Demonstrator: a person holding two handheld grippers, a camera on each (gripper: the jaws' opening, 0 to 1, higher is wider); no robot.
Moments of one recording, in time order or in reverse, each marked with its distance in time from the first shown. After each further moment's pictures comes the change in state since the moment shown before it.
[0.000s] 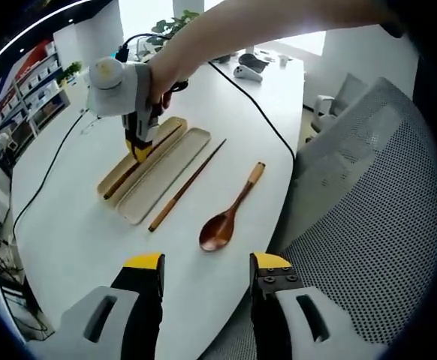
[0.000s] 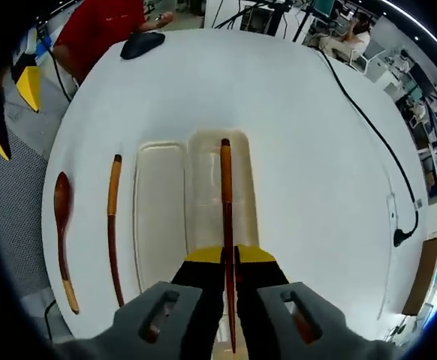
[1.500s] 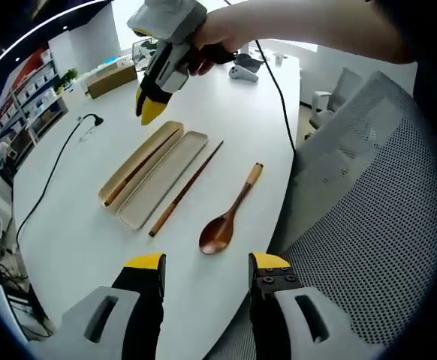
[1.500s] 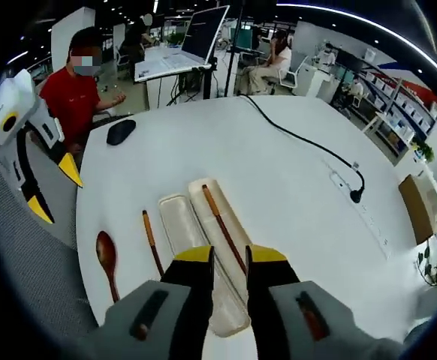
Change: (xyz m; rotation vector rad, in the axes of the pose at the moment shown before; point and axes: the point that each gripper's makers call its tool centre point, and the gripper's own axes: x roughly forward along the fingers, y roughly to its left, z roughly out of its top) left arm -0.002 -0.003 0.004 0.045 -0.005 0.007; right arm -0.106 0.016 -0.003 0.361 -0.314 -0.171
